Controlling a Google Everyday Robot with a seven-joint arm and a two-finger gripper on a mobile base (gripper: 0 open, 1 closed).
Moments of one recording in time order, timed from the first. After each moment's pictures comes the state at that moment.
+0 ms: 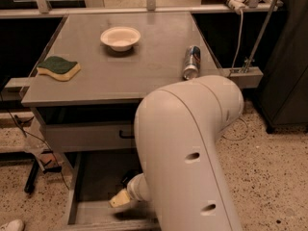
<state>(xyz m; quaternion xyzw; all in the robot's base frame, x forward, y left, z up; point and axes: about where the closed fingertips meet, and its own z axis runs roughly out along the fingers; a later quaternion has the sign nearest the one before) 0.500 0.103 0.388 -0.35 0.89 0.17 0.24</state>
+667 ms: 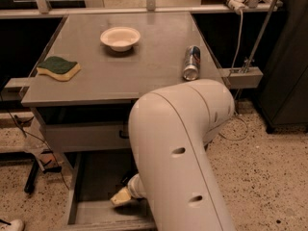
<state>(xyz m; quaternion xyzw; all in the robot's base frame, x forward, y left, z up) 0.516 0.102 0.366 -0.35 0.89 0.16 0.24</state>
